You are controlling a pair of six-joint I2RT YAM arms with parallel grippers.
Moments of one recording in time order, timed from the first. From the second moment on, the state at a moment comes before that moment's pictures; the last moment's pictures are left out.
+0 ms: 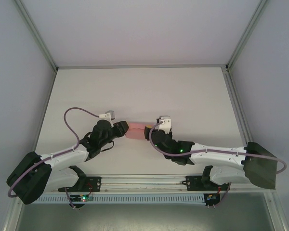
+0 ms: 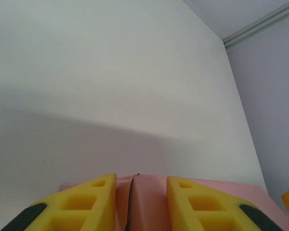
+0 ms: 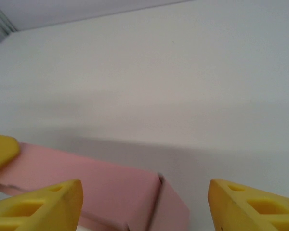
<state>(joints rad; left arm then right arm) -0.62 1.15 0.35 0.35 0.08 -0.88 1.13 1.21 0.58 0.03 0.70 0.74</state>
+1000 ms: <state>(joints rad) -0.66 1.21 0.35 0.39 0.07 -0.83 1.02 1.26 0.37 0.38 0.54 0.94</state>
